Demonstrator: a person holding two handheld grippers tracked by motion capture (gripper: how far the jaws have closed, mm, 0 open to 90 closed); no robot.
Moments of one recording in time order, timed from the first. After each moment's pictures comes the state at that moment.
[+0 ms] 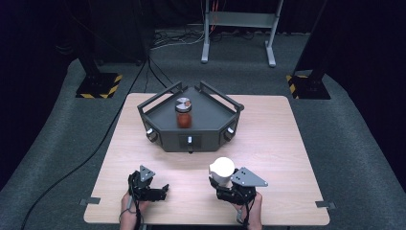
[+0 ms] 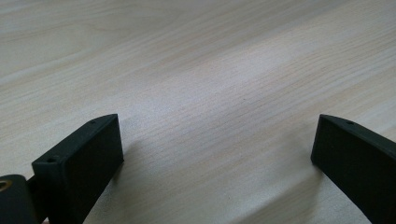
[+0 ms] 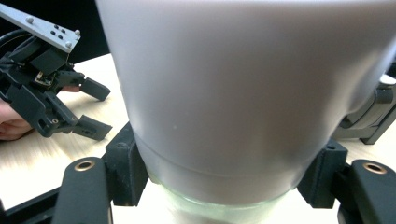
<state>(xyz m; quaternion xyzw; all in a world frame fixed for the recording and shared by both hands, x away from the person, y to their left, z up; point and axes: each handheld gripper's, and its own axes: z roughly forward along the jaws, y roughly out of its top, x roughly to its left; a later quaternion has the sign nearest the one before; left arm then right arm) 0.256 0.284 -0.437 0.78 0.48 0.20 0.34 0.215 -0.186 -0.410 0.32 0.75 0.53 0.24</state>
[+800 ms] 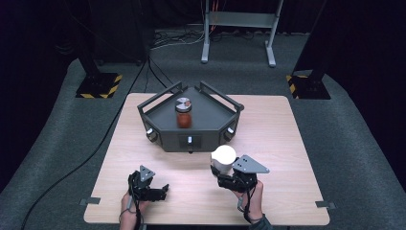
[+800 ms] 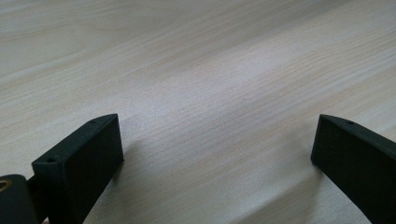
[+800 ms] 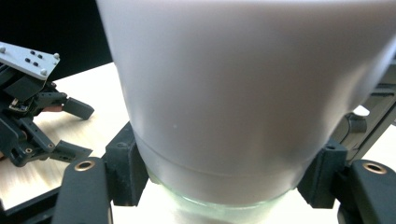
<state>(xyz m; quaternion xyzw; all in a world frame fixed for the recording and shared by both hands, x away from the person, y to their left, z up) 0.256 0.285 -0.437 0.78 0.48 0.20 0.34 0.240 -0.187 -0.392 0.33 0.74 0.53 0.25</state>
